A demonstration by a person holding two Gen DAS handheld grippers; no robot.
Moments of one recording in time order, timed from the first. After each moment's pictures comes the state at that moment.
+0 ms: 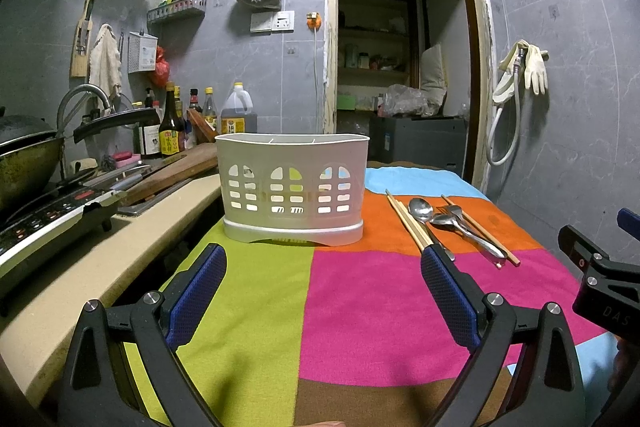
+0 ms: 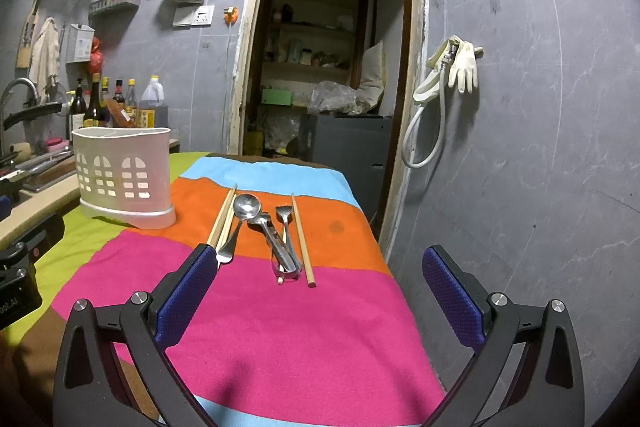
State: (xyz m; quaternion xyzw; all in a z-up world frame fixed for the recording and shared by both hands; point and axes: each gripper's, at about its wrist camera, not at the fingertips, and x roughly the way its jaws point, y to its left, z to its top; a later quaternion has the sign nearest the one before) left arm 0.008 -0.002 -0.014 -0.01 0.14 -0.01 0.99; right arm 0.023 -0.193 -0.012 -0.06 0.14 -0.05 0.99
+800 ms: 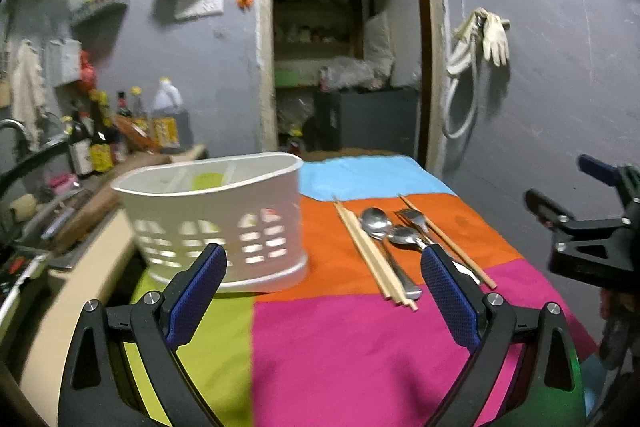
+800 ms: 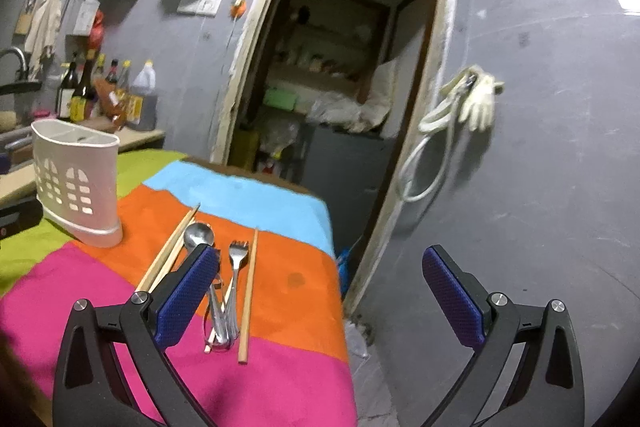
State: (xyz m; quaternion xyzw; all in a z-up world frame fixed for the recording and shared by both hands) left arm 0.094 -0.031 0.019 0.03 0.21 -0.12 0.97; right arm 0.104 -0.232 0.030 -0.14 0.15 -0.04 0.98
